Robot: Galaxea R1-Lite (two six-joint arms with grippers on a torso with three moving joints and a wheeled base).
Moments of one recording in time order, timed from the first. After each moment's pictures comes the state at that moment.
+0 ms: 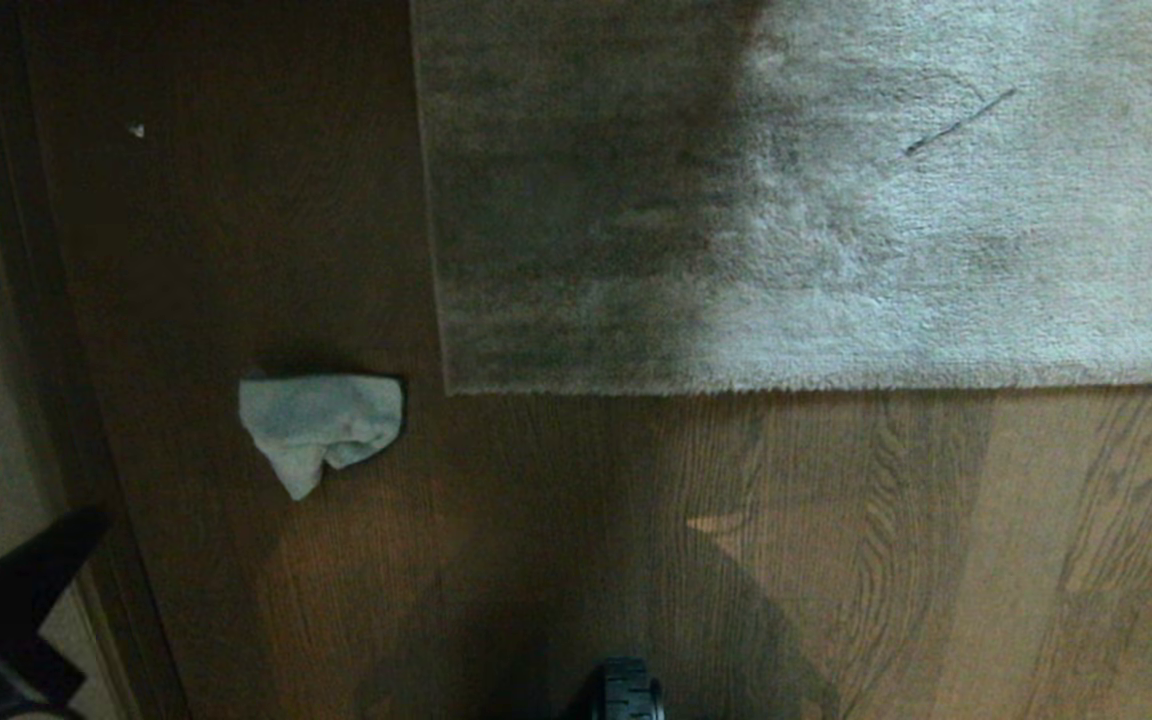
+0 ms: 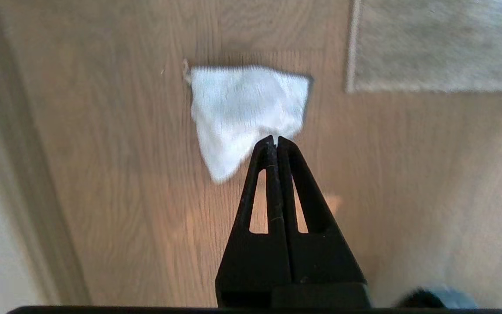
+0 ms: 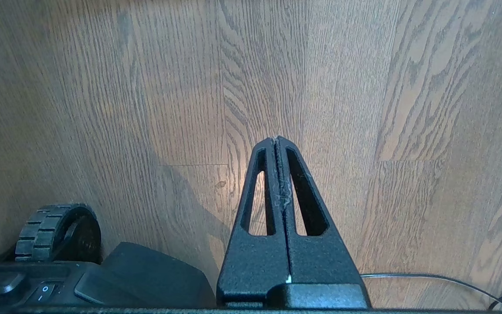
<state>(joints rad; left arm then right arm) -0.01 0.86 0.00 -0.88 -0.07 -0.05 0.00 0.00 0.00 0.00 -0.03 0.00</state>
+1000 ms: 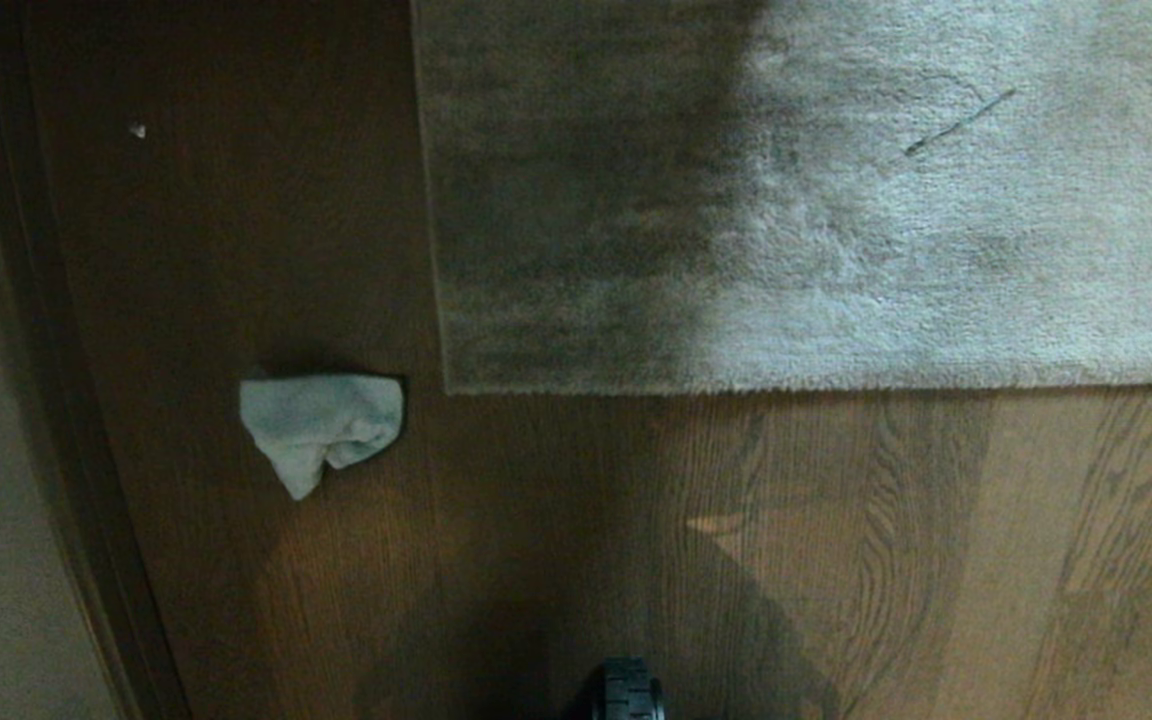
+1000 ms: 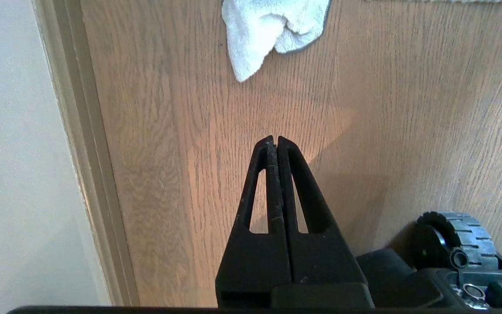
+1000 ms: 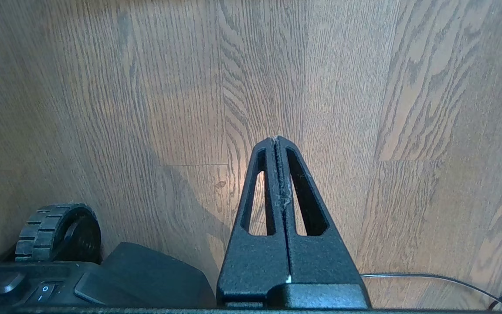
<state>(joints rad) -0.01 0.01 0.00 -0.01 0.01 -0.05 0.00 0.00 0.00 0.00 -0.03 0.00</state>
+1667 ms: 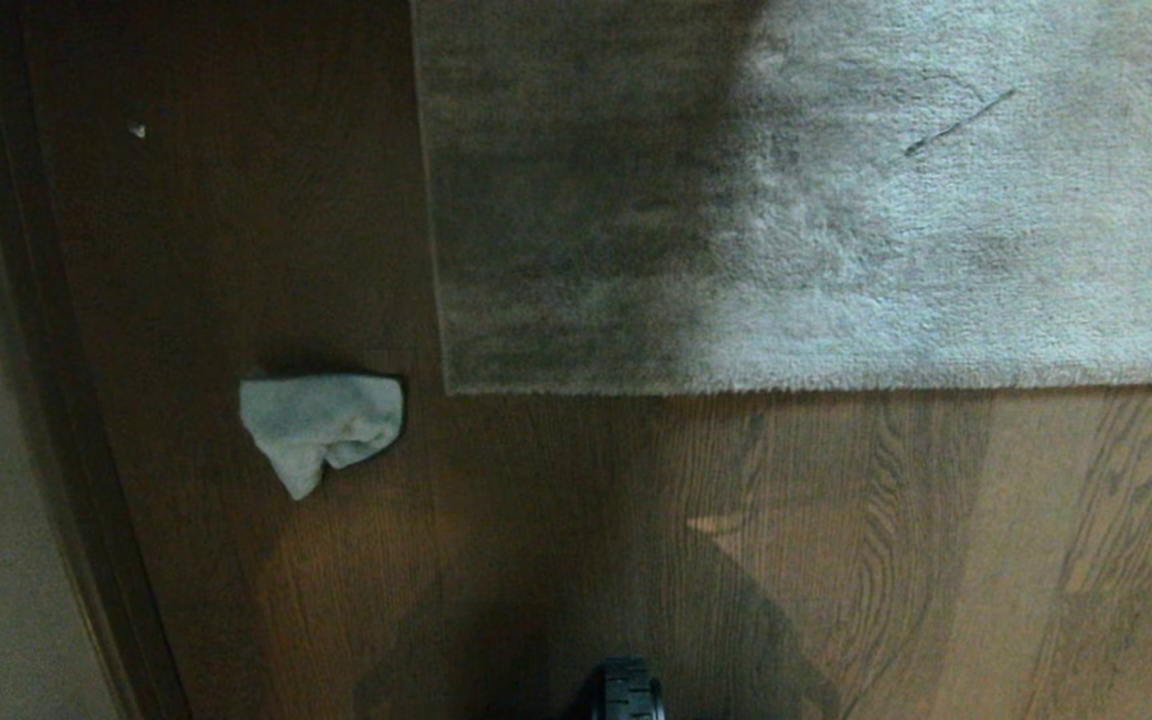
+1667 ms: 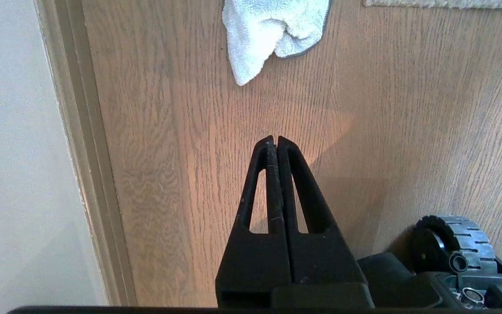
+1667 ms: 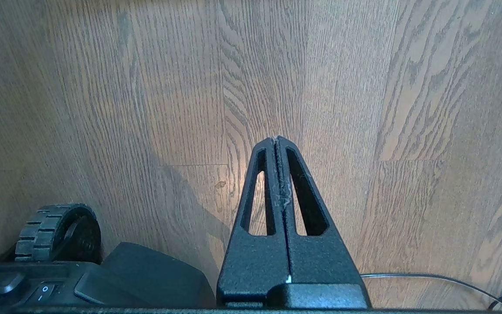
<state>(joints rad) -0.01 0.00 0.00 -0.01 0.01 -0.05 0.00 0.00 0.00 0.00 -0.03 0.00</state>
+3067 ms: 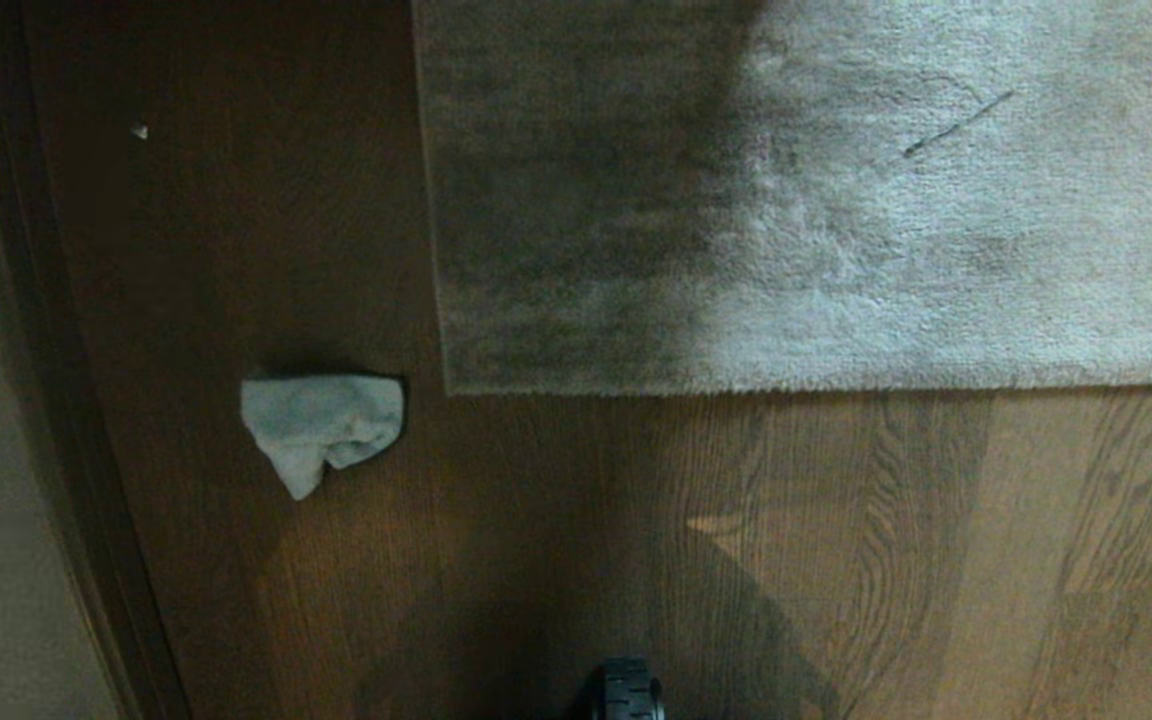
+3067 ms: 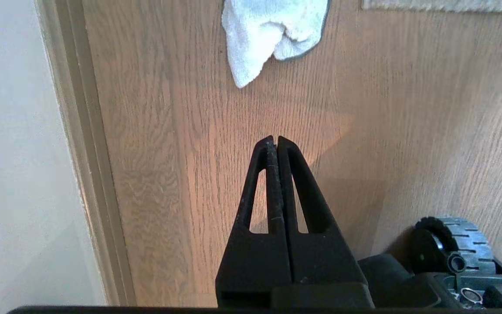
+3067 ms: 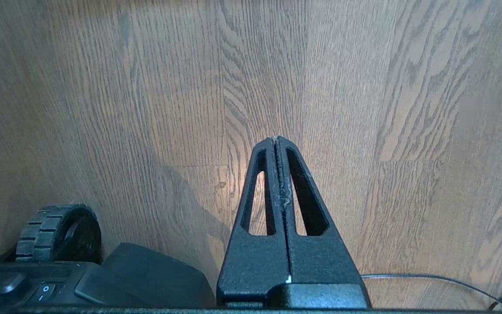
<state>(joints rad) -0.01 0.00 0.00 -0.01 0.01 -0.05 0.00 0.00 0.00 0.00 -0.03 0.00</state>
